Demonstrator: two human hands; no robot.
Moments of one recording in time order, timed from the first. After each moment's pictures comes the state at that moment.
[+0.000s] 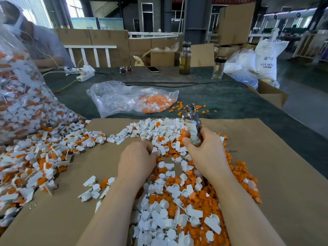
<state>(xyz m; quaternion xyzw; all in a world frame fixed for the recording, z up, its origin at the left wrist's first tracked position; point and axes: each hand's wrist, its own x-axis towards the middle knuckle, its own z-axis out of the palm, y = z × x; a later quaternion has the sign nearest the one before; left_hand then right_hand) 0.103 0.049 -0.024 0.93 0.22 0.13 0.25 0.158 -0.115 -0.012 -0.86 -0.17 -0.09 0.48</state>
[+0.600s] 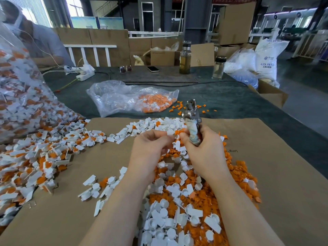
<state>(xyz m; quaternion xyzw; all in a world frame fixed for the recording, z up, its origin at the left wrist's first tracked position) 0.099 0.019 0.000 0.63 0.18 0.17 0.73 0.153 -0.110 -0.013 -0.83 -0.20 -0.14 0.50</state>
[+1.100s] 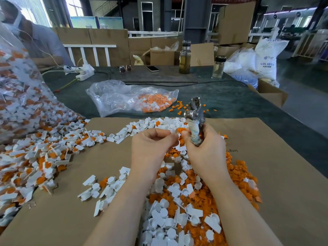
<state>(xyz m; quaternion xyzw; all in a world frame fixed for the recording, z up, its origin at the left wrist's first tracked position) 0.097 0.010 0.003 0.66 0.18 0.23 0.69 0.148 -0.109 -0.013 -0.82 -0.20 -0.21 0.49</state>
